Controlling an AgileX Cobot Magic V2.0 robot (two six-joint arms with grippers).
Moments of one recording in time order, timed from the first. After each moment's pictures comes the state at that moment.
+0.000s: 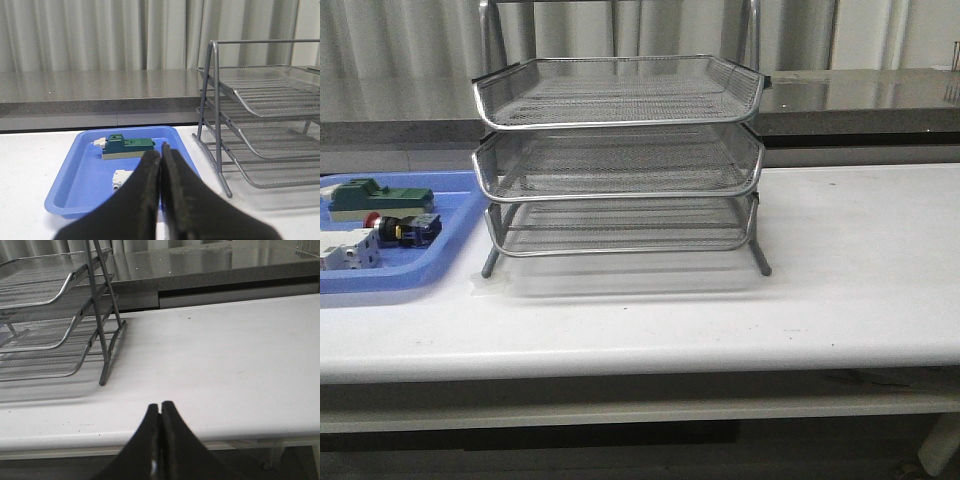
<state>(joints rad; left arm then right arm) -0.07 0.00 0.00 0.05 0.01 -0.07 0.07 -0.01 0.03 0.00 0.16 0.10</state>
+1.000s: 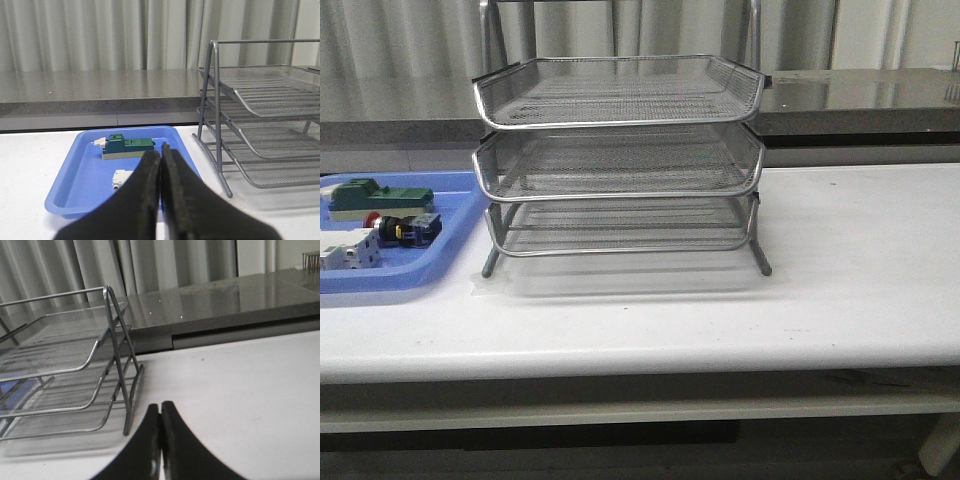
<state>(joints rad) -0.07 0.00 0.00 0.05 0.01 -0.07 0.07 0.12 -0.24 0.07 0.24 0.10</state>
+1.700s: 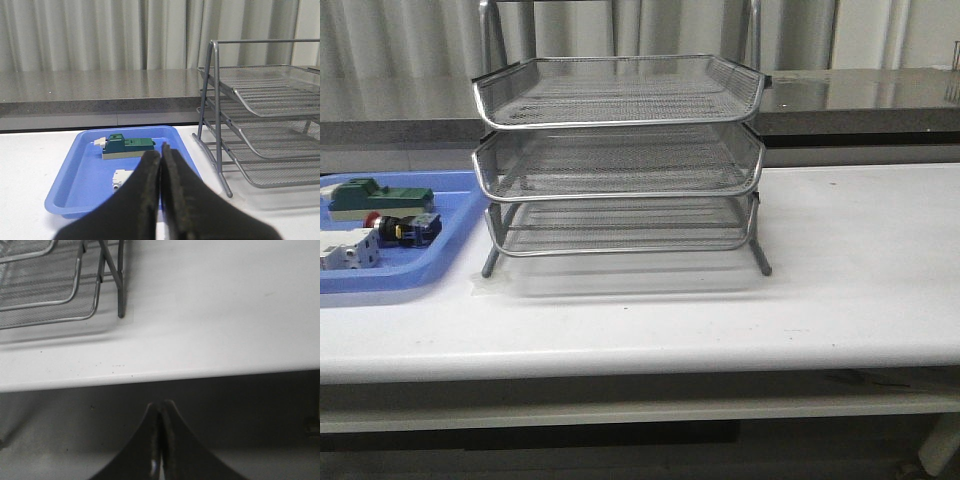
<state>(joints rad) -0.07 0.00 0.00 0.05 0.01 -0.07 0.07 0.75 -0.68 0.12 0.72 0.10</state>
